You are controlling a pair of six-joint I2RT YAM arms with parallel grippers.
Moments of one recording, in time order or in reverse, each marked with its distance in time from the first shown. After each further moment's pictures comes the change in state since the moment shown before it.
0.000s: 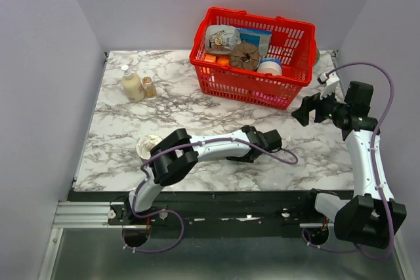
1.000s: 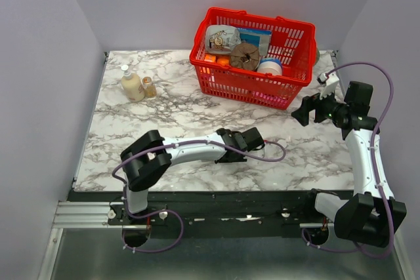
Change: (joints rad) left arm 0.041 -0.265 -0.352 0.314 0.093 -0.081; right arm -0.003 0.010 0.000 -0.001 -0.003 0.000
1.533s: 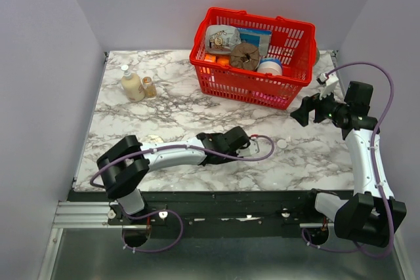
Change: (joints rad) left arm 0.038 -0.196 -0.244 0.259 0.089 -0.068; right arm -0.002 0.003 0.000 0.000 -0.037 -0.016
